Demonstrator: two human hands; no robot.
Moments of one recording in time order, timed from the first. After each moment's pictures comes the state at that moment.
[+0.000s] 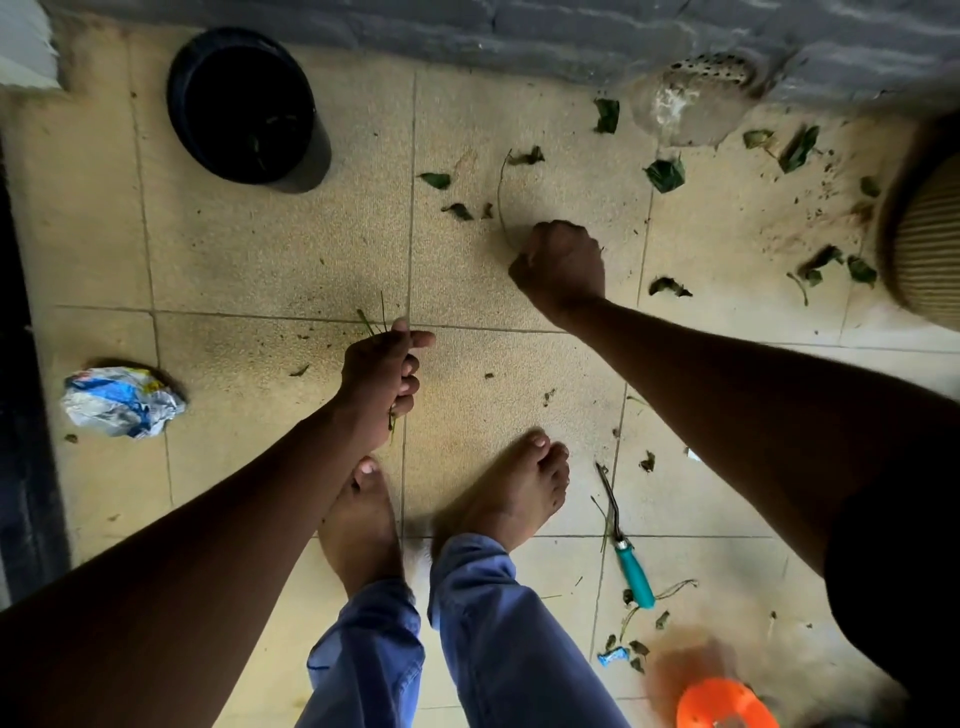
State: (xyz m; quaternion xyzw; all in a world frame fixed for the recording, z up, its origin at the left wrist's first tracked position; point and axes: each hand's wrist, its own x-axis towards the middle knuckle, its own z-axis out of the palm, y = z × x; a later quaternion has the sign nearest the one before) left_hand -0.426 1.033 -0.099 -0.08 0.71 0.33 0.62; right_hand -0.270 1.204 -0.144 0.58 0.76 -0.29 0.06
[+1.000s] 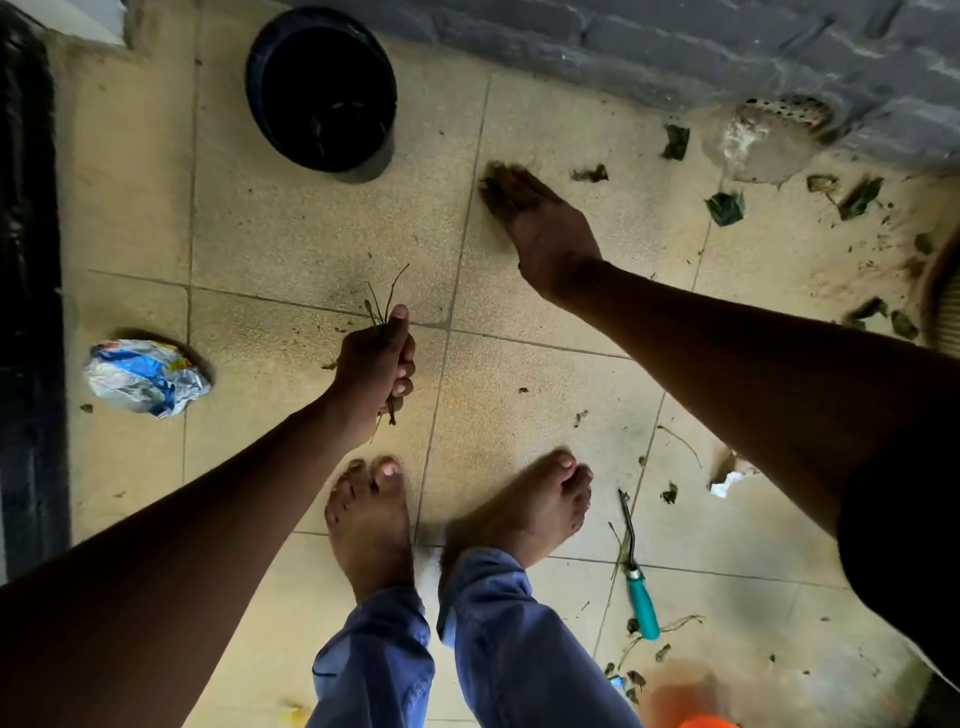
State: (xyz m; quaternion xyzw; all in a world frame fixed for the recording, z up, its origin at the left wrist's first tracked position) left_hand -0.474 1.017 -0.109 -0.07 0.72 0.32 0.61; right_hand -0.347 1.226 -0.155 0.29 0.92 -0.19 0.17
